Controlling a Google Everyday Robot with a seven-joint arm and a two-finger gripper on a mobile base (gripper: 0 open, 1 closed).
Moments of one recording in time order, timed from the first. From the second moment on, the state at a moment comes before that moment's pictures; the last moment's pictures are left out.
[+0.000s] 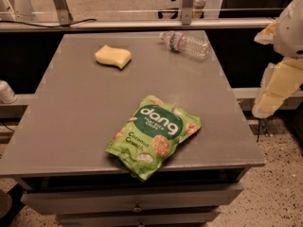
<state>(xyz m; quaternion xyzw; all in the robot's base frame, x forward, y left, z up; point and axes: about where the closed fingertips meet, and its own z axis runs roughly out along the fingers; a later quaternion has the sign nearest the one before) 0.454 -0.212 0.977 -0.60 0.78 -0.03 0.18</state>
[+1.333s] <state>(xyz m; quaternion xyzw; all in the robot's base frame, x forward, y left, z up) 0.666 -0.157 0.943 -0.60 0.77 -0.03 0.21</state>
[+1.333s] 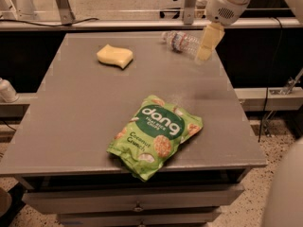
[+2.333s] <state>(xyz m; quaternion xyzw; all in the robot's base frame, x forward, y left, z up) 0.750 -0.151 0.942 -0.53 0.80 0.00 0.26</state>
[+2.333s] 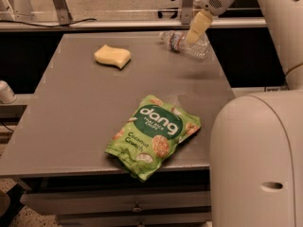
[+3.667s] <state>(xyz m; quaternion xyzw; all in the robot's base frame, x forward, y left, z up) 0.763 -0.110 0.912 -0.48 0.81 0.09 0.32</state>
